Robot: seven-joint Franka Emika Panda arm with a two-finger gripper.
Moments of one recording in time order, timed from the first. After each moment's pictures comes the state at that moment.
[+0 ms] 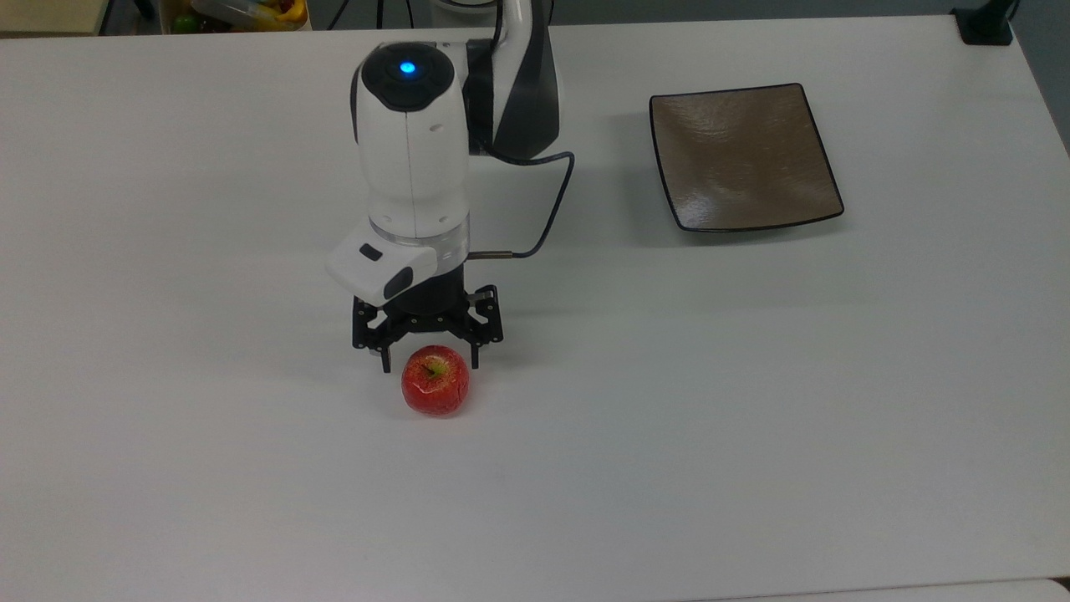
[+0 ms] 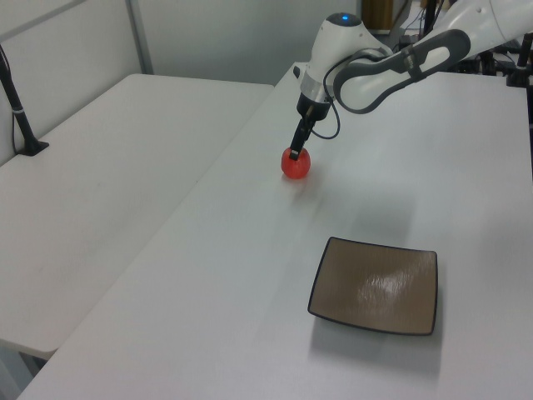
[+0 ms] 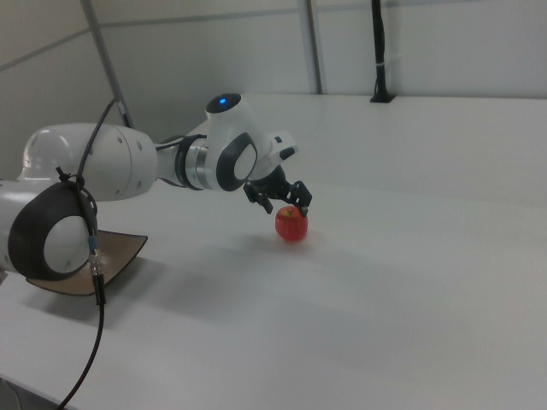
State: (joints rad) arm 0.08 0.62 -0.01 -1.46 -0.06 2.44 -0.06
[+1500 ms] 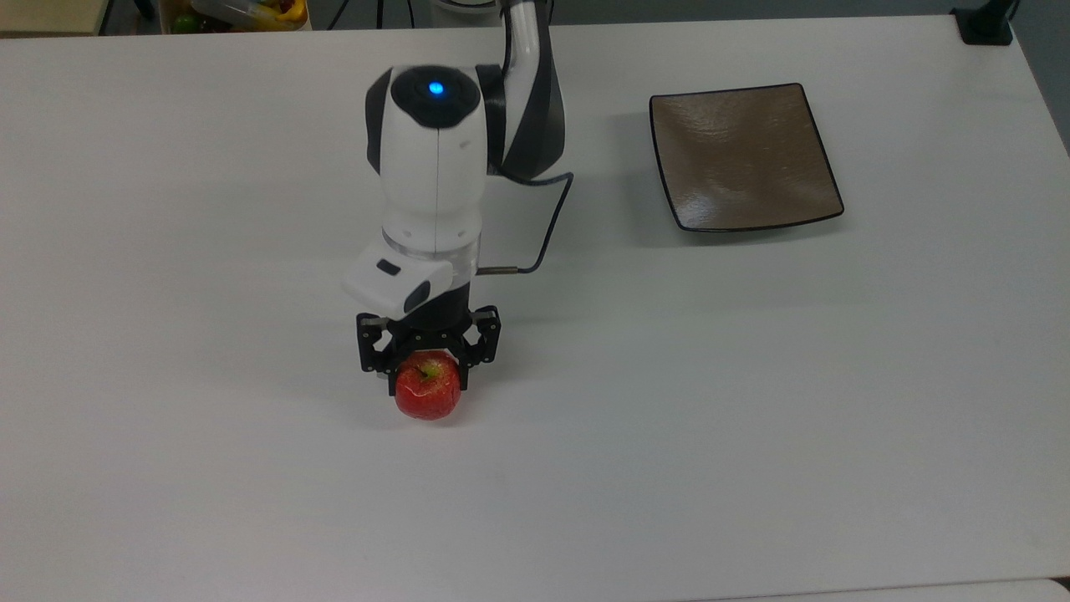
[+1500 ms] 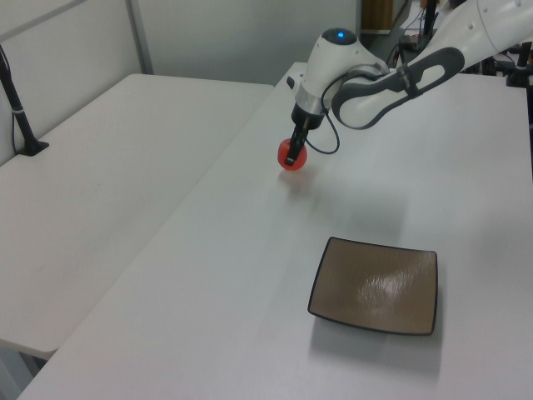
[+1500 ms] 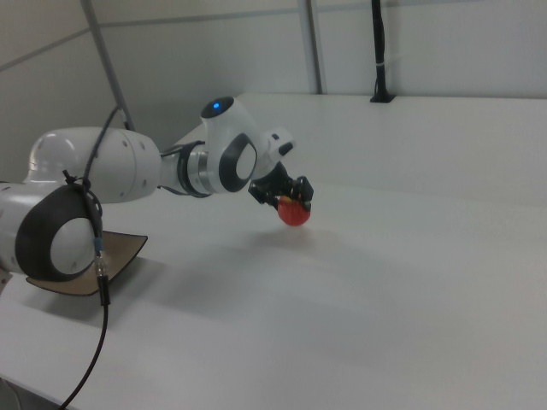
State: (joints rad) arm 0.09 0.65 -0.01 -1.44 -0.17 2.51 -0.06
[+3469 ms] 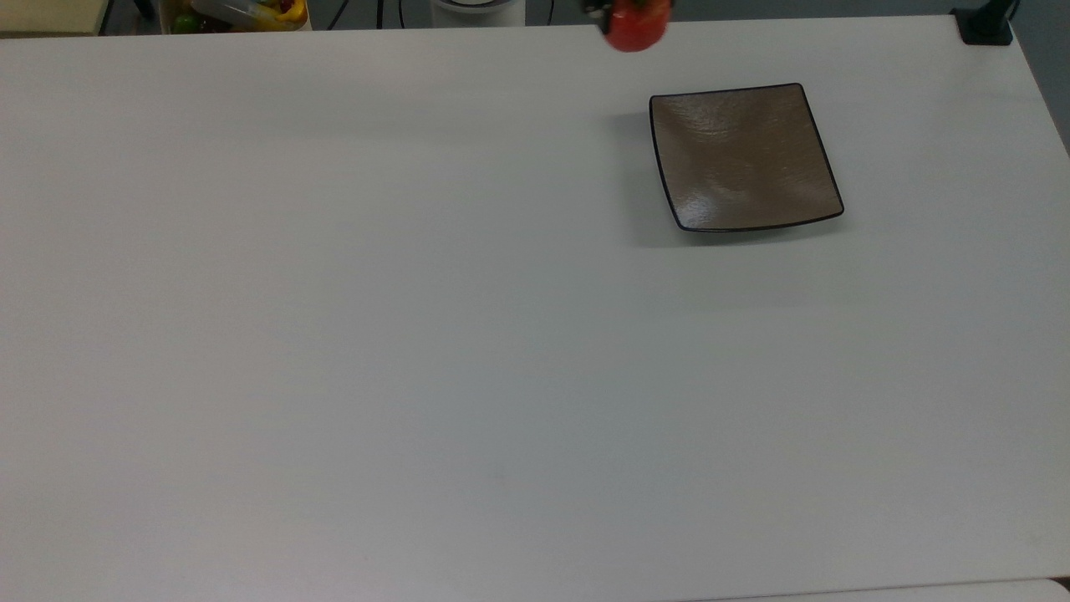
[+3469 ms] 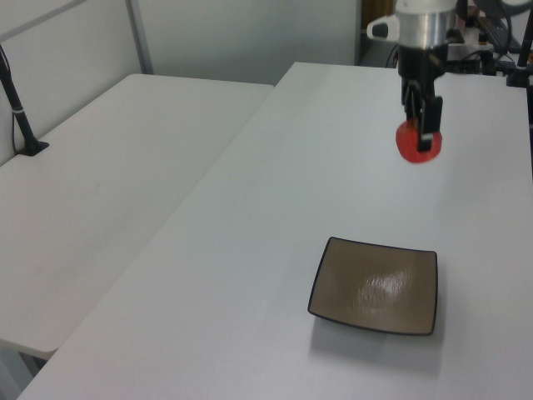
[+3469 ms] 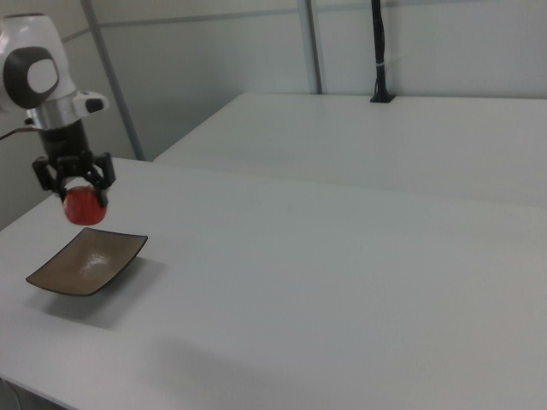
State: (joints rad) arm 0.34 -0.07 0.14 -1.82 0.05 1.71 -0.08
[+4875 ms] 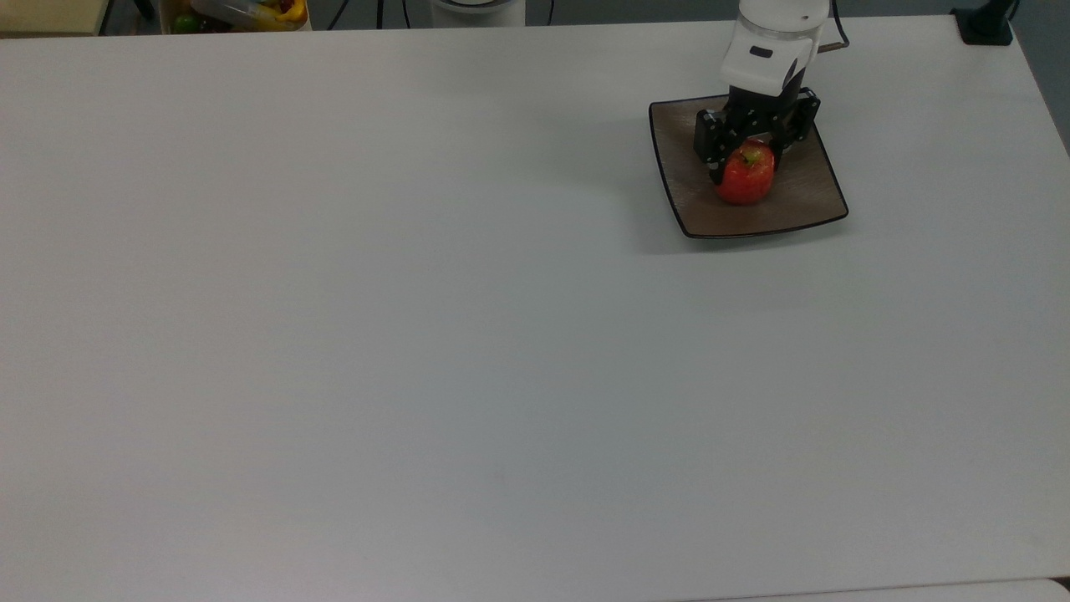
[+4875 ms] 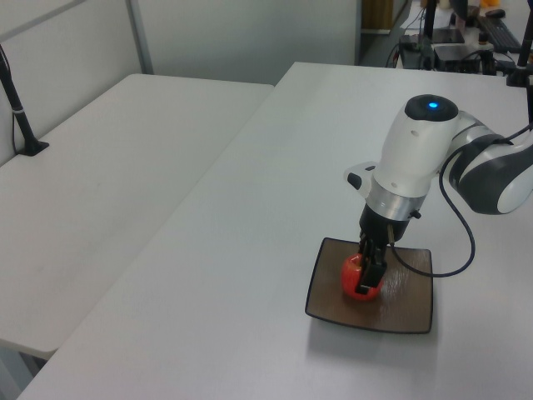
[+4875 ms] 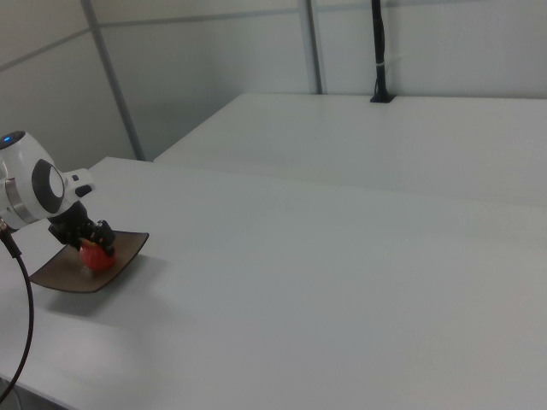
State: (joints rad) arm 0.43 0.25 0.28 -2.03 -0.29 2.49 0.54
